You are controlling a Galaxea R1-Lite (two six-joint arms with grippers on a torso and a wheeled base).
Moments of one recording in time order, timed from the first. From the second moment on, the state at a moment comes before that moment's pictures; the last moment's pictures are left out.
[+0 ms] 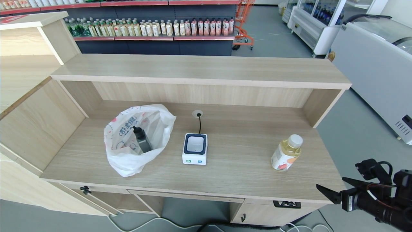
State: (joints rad) left arm 0.00 0.00 0.00 0.00 -0.02 0.00; right arm -0.22 2.02 -0.02 -1.57 0.41 -0.24
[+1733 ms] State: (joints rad) left arm 0.00 0.00 0.00 0.00 -0.02 0.00; right arm 0.01 2.22 -0.41 -1.57 0.35 -0.26
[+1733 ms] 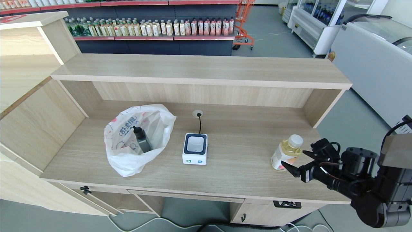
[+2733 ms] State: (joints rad) left arm 0.00 0.00 0.00 0.00 -0.02 0.00; right arm 0.05 2.31 -0.55 -1.57 0.35 -0.23
